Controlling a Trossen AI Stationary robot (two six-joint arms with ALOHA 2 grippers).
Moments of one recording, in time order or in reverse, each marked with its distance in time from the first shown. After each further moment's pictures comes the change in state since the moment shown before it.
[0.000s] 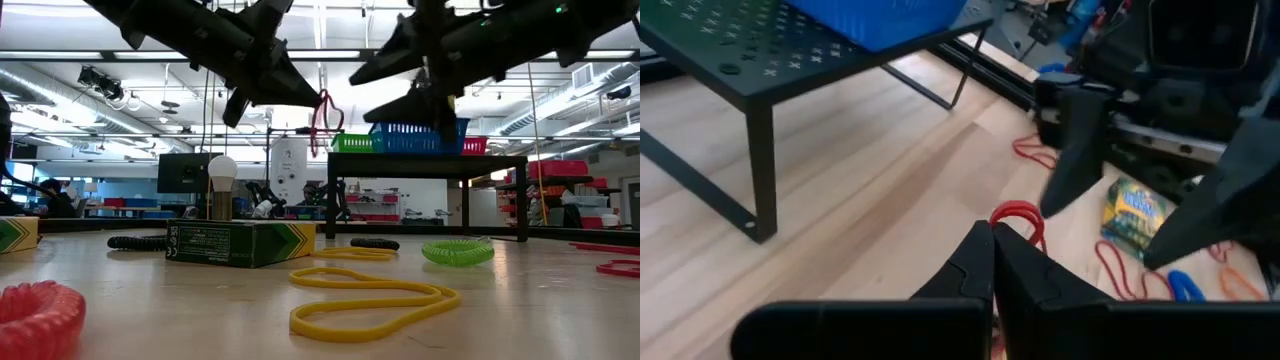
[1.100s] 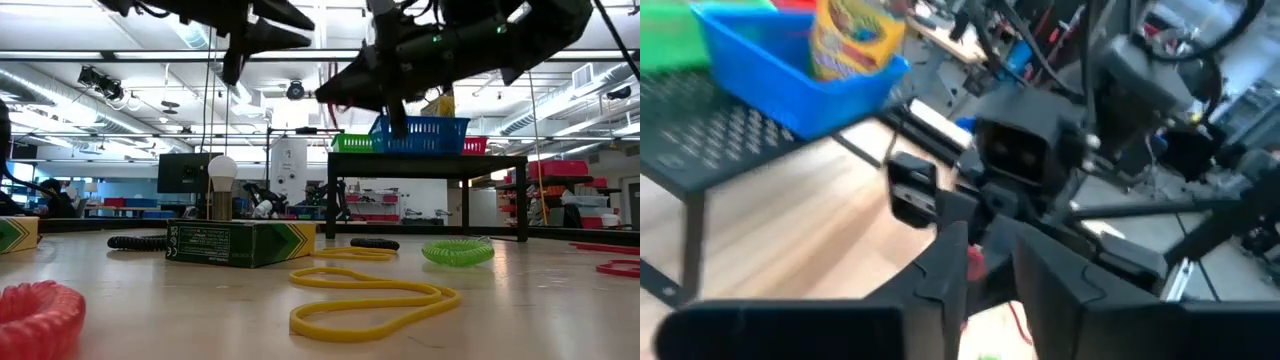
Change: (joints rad) left arm -0.008 -0.178 0.000 0.025 0.061 0.012; right arm -0.115 0.145 0.095 0.170 -0.155 -0.209
